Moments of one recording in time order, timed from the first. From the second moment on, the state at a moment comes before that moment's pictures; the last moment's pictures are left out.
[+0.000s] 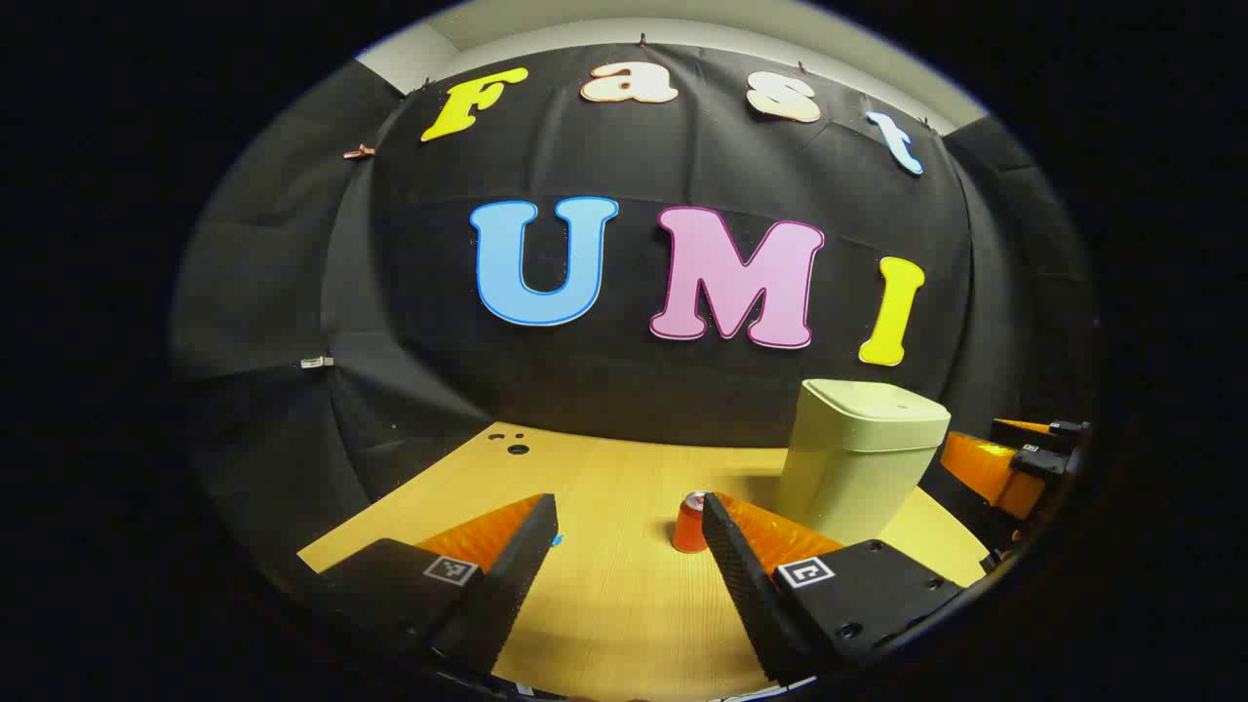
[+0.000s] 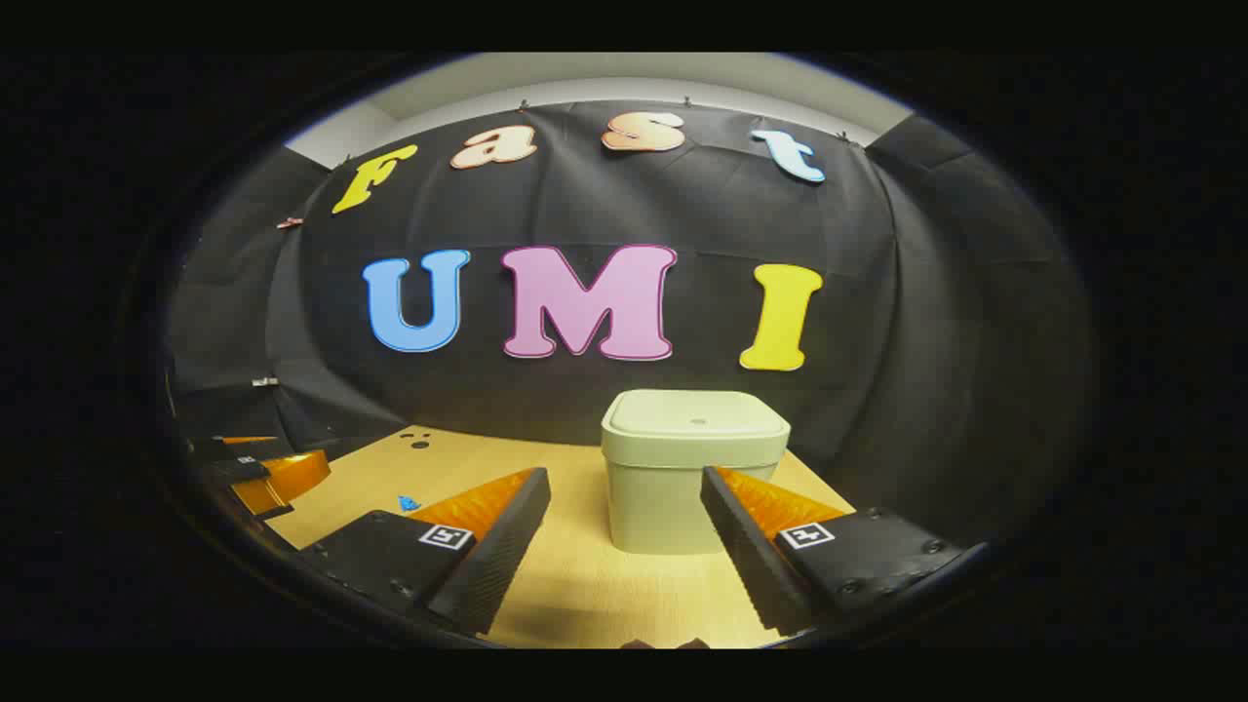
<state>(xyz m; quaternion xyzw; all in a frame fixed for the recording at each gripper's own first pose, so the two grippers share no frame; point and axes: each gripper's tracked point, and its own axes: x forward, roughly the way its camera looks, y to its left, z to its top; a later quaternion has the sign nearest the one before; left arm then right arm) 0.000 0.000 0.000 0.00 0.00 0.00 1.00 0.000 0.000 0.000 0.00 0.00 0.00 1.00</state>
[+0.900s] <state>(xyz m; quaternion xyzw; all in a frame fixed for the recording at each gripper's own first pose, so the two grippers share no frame) 0.030 -0.034 -0.011 0.03 0.01 -0.02 1.00 0.020 -0.027 -0.015 0.01 0.02 -0.01 1.00</state>
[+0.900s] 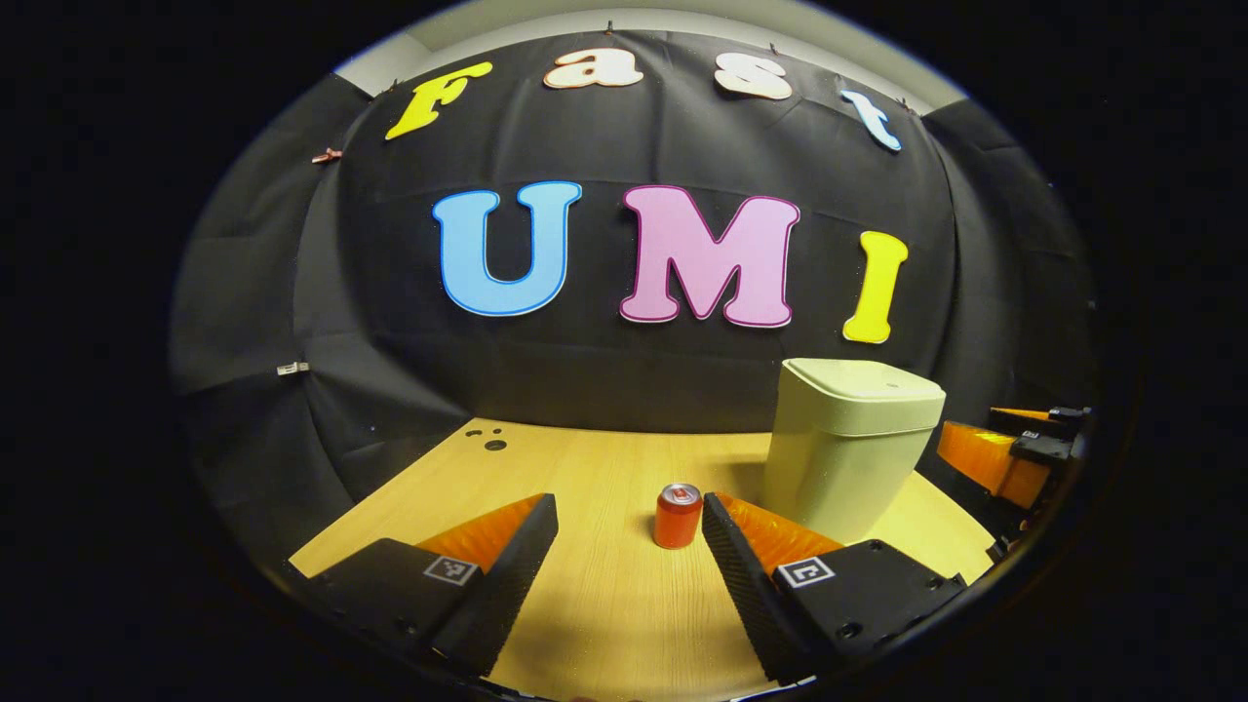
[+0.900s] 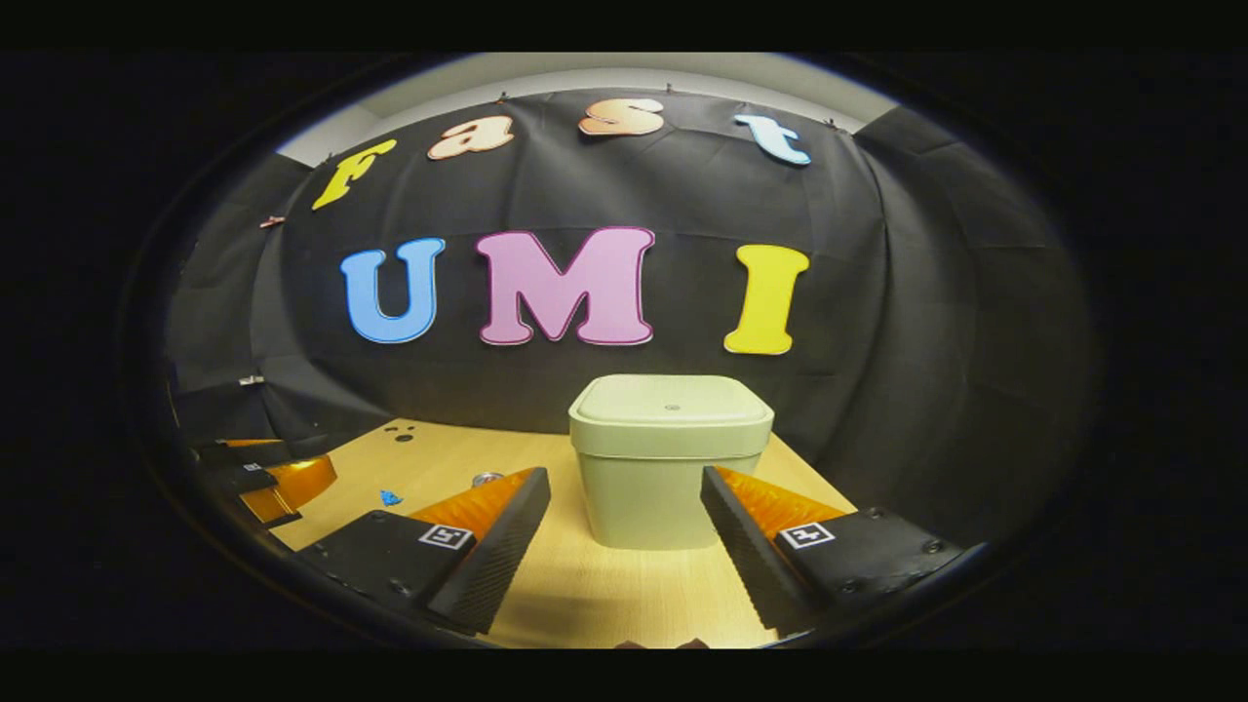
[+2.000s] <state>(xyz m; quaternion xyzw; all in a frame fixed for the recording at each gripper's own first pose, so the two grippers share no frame) 0.051 -0.017 -0.018 0.04 0.02 -0.01 1.00 0.036 -0.004 -0.010 0.00 0.01 0.01 1.00</state>
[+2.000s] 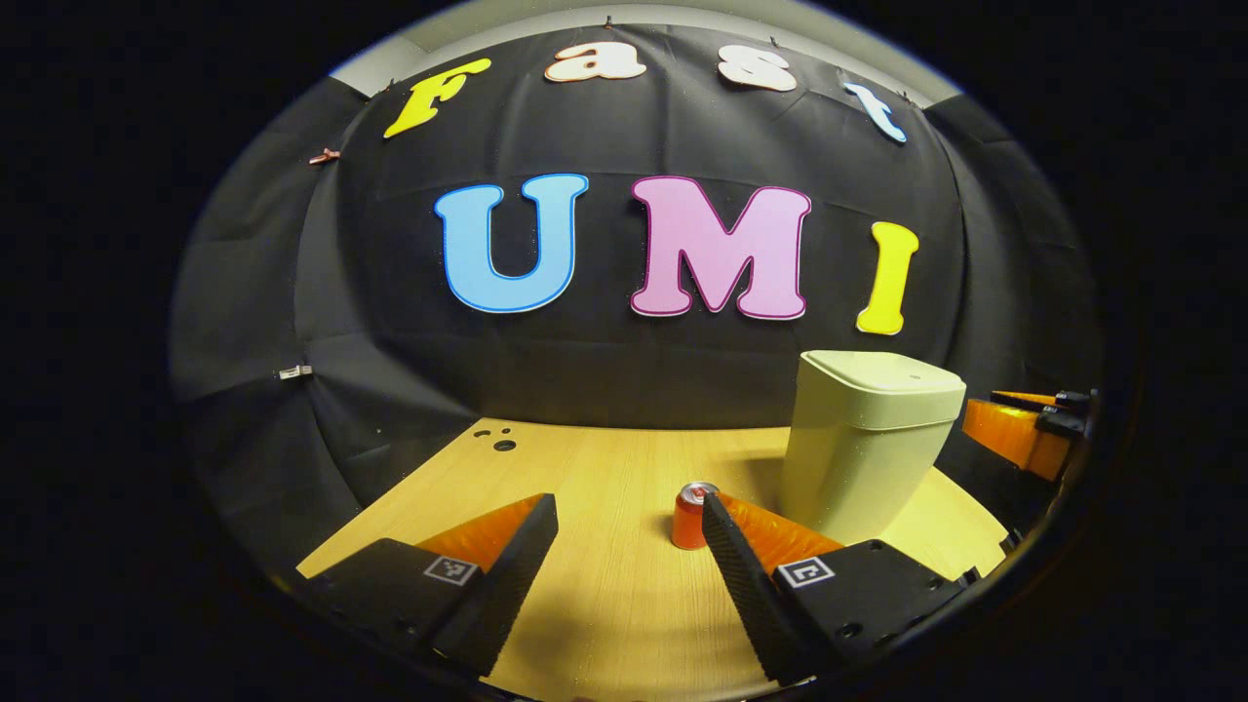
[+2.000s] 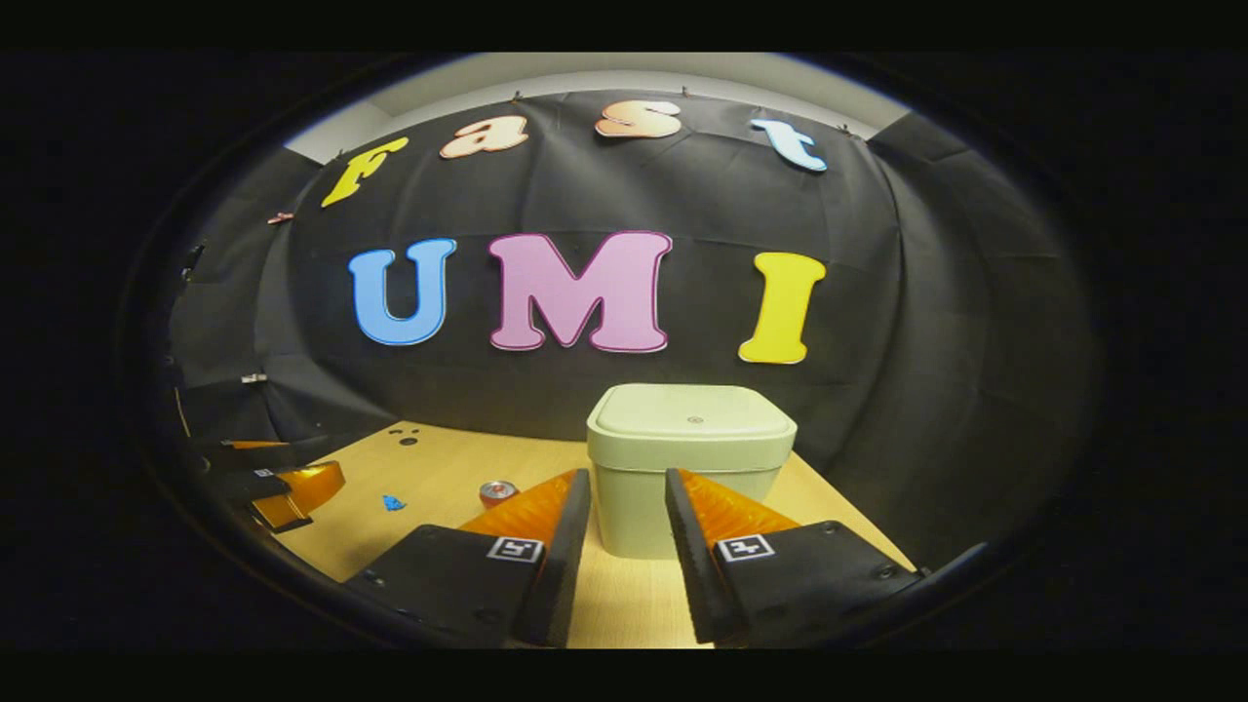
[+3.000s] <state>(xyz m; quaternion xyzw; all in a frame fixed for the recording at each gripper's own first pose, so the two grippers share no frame) 0.059 0.007 -0.029 0.03 0.03 0.01 1.00 0.052 0.025 -0.006 0.02 0.05 0.07 1.00</state>
